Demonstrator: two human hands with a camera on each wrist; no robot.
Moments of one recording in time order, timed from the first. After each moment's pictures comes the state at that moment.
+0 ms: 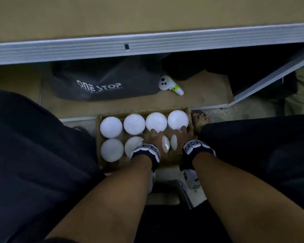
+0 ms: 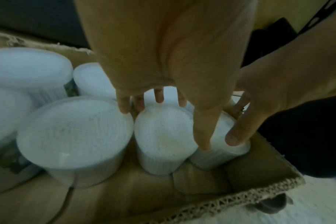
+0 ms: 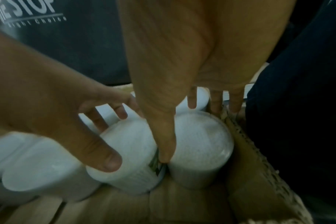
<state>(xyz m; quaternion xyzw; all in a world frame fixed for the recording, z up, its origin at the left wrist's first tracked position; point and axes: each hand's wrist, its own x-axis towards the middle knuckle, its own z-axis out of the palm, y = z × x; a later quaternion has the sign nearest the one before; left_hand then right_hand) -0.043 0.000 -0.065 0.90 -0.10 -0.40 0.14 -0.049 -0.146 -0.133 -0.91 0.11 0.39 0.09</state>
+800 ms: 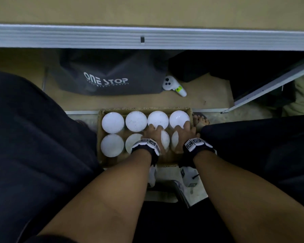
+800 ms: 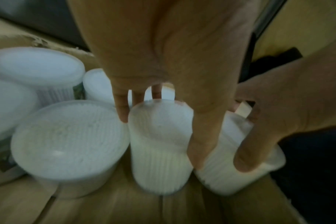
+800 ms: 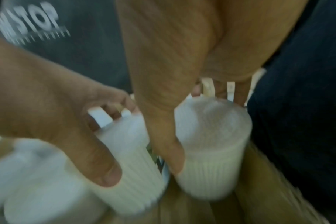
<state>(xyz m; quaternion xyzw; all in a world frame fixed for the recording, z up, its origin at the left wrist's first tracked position) -0.033 0.010 -0.061 0.90 -0.10 -0.39 0.15 -0.051 -0.135 -0.038 -0.92 0.10 0.37 0.06</state>
